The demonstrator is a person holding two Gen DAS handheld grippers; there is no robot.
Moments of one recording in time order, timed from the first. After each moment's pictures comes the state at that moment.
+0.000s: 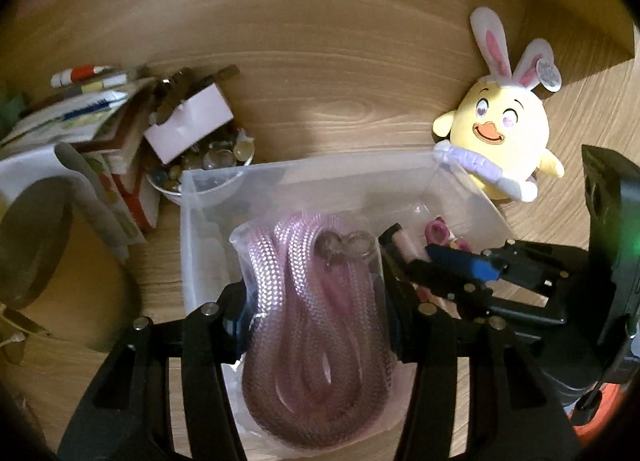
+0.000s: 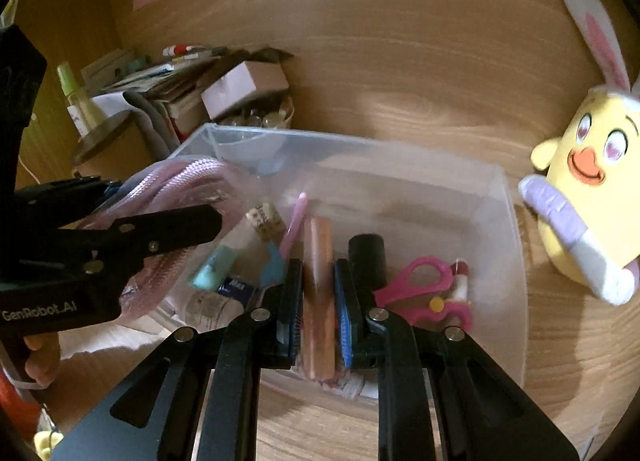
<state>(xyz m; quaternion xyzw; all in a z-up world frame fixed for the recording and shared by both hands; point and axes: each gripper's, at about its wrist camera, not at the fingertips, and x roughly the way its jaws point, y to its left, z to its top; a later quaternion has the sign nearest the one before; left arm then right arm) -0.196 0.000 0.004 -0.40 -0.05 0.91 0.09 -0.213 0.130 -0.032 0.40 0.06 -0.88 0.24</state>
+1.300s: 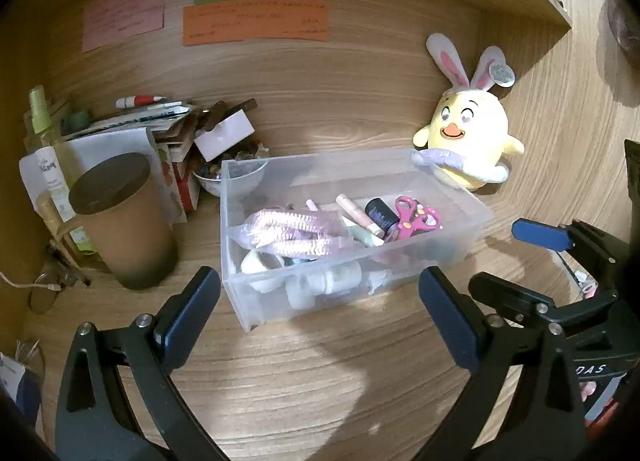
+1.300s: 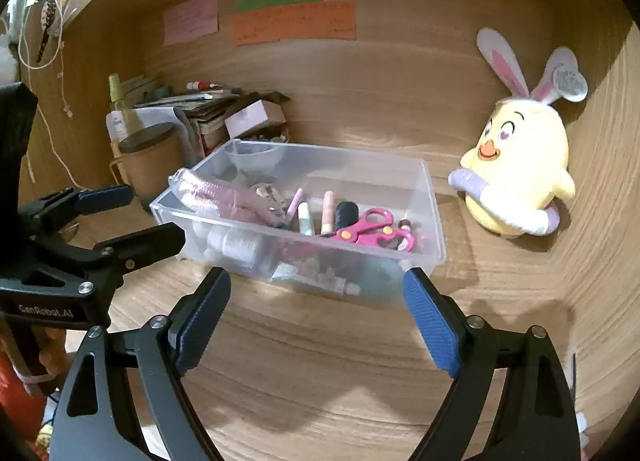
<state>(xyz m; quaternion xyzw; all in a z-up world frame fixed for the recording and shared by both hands) -0.080 0.014 0.009 -0.30 -0.01 0.95 0.05 -0.093 0.165 -0.010 0.31 0.06 -0.93 0.19</state>
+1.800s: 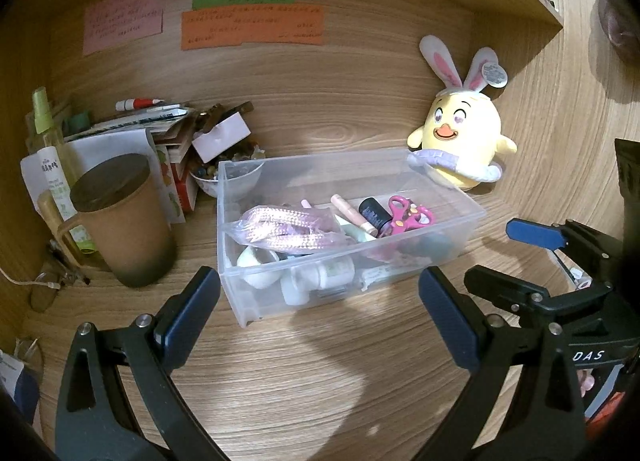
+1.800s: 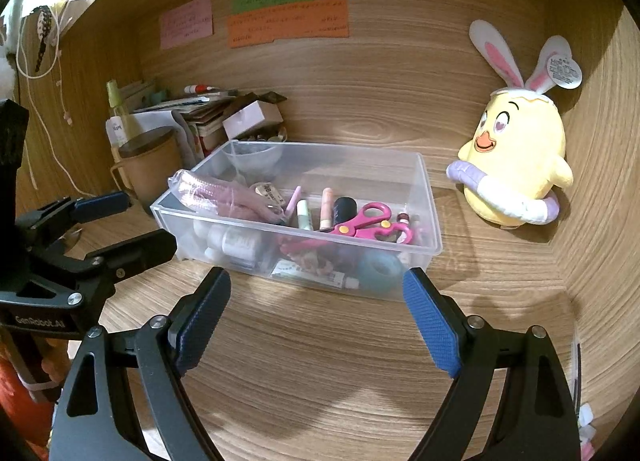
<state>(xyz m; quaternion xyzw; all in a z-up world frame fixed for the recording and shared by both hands) -0.072 0.017 0.009 -0.30 -0.01 0.95 0.06 -0.092 0.171 -0.010 0.31 0.05 -0.93 0.20</state>
